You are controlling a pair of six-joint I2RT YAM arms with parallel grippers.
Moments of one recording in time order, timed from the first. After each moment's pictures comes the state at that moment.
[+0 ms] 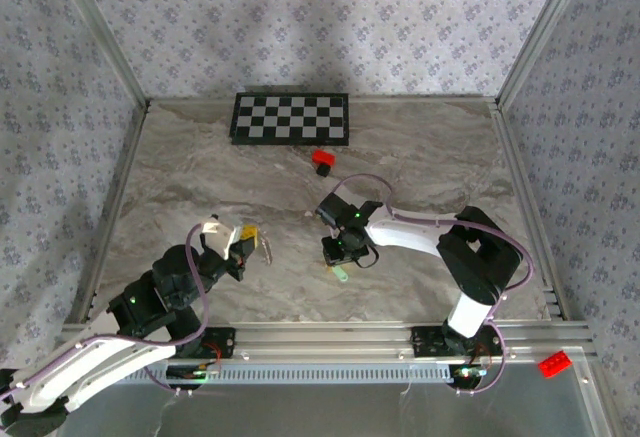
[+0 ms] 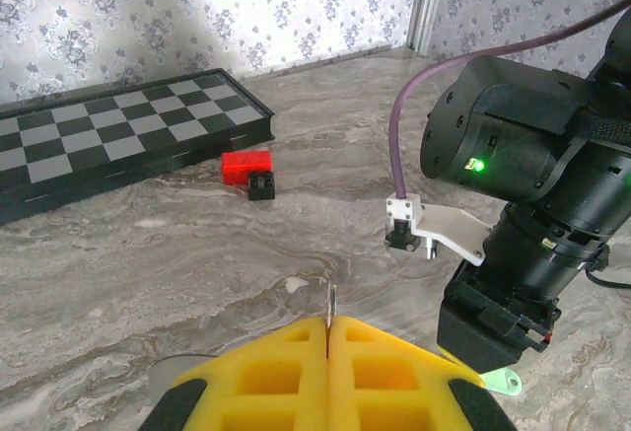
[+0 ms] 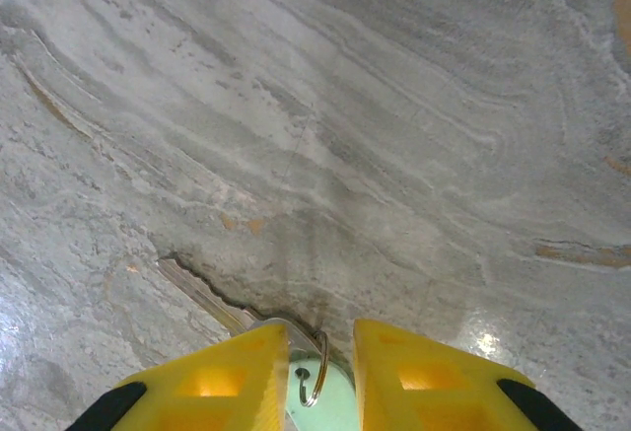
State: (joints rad) left arm -0.97 0.34 0.48 -0.38 -0.28 -0.16; right arm 0.88 1.71 1.01 -0.60 -0.13 0.56
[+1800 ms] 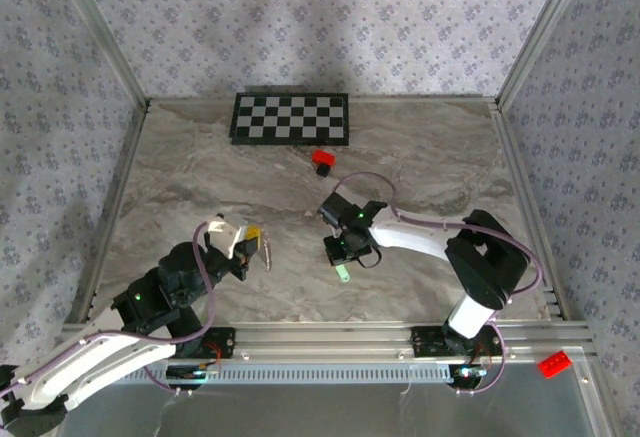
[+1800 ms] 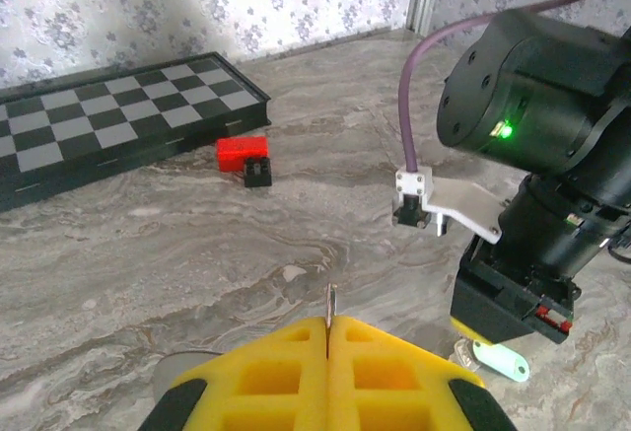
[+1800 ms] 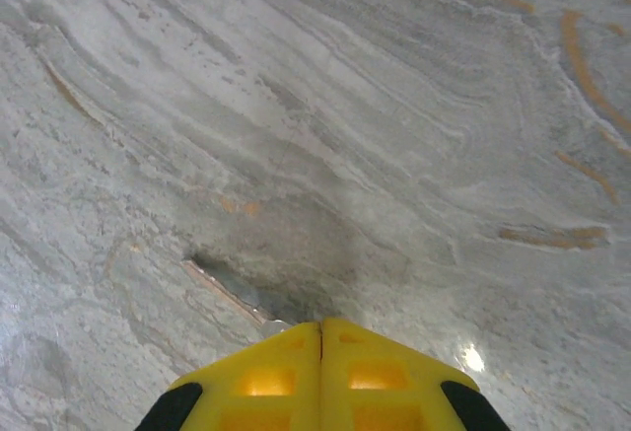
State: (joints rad) left arm -0.97 0.39 0.48 -0.37 -0.27 -0.16; right arm 0.88 1.65 0.99 -0.61 -0.09 0.52
